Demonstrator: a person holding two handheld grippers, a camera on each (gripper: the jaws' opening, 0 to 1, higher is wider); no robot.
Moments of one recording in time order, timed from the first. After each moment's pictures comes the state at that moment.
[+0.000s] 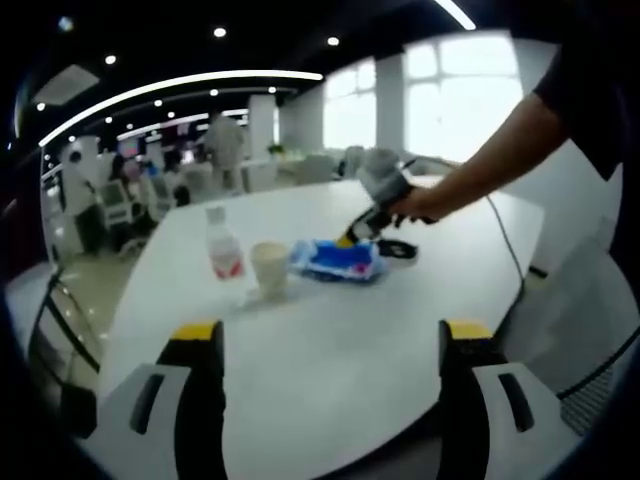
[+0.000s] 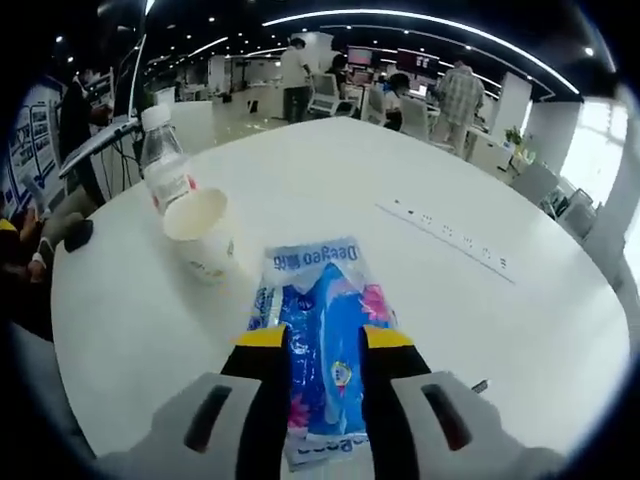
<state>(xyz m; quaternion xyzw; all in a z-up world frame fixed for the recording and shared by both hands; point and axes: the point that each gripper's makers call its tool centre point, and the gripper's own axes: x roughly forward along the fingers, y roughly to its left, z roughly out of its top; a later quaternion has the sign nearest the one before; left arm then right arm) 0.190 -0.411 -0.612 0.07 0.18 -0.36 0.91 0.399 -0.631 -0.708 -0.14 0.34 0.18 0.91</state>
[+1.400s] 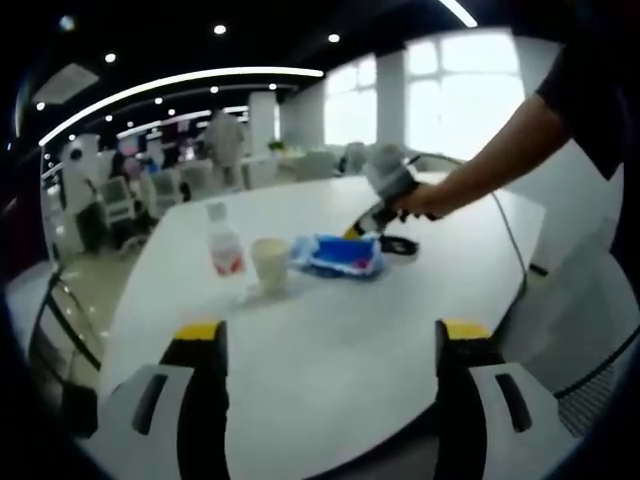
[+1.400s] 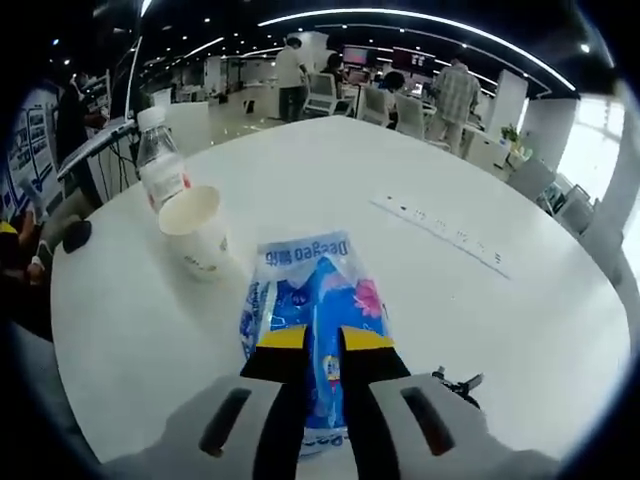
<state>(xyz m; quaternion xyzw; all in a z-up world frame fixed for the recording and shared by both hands) 0.189 -0.410 -0.616 0.07 0.18 -0.36 0.91 0.398 -0.641 -0.705 -0.13 0.33 0.17 0.92</state>
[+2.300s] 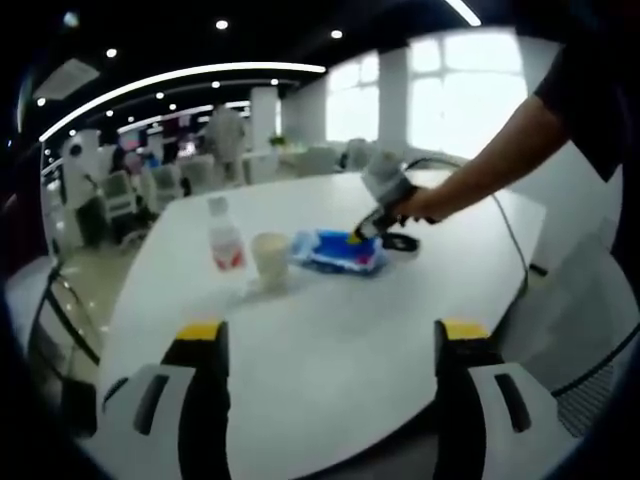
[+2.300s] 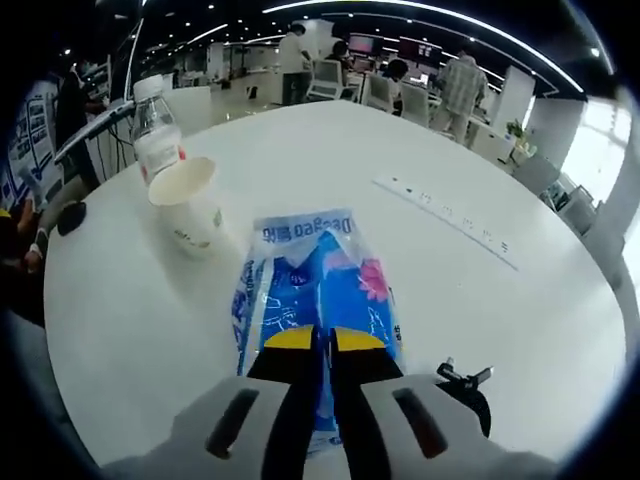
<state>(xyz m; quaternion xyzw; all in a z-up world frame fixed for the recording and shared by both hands) 0.189 -0.408 -0.619 0.07 0.20 -0.35 0.91 0.395 -0.642 -0.728 -0.15 0.36 0.17 0.91</state>
